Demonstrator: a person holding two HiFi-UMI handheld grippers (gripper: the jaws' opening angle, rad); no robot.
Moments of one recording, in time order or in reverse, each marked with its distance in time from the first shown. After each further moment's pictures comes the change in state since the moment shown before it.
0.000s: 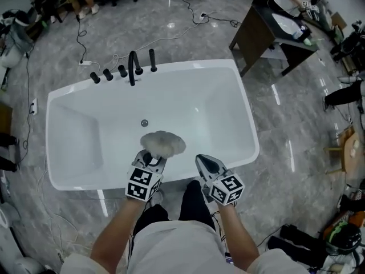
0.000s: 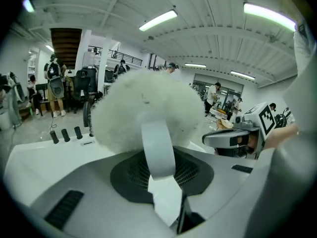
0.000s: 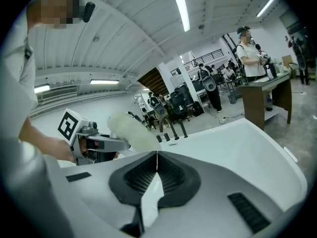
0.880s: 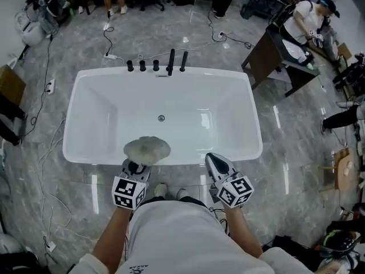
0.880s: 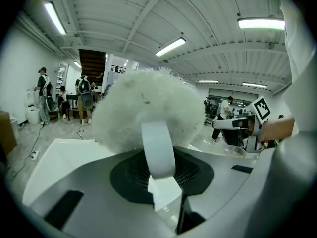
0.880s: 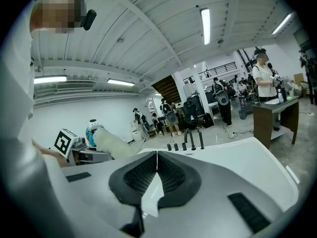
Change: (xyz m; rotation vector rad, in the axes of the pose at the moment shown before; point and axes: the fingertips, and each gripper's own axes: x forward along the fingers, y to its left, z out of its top) left arm -0.259 0.020 -0.017 -0.084 -0.176 0.196; right arm -0.070 0.181 0.072 -0.126 -0.051 0.041
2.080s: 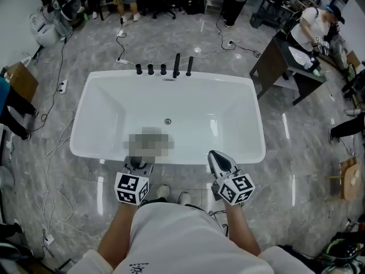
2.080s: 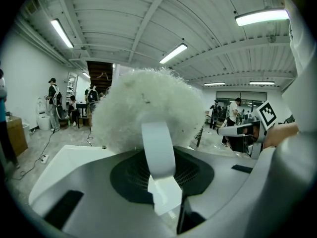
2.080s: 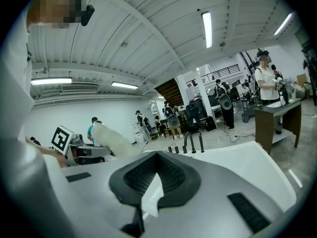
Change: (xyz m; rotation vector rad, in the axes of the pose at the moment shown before) left arm -0.009 -0.027 0.029 0.006 -0.085 0.123; right arm -0.024 -0.016 0.013 -0.024 -0.036 0.038
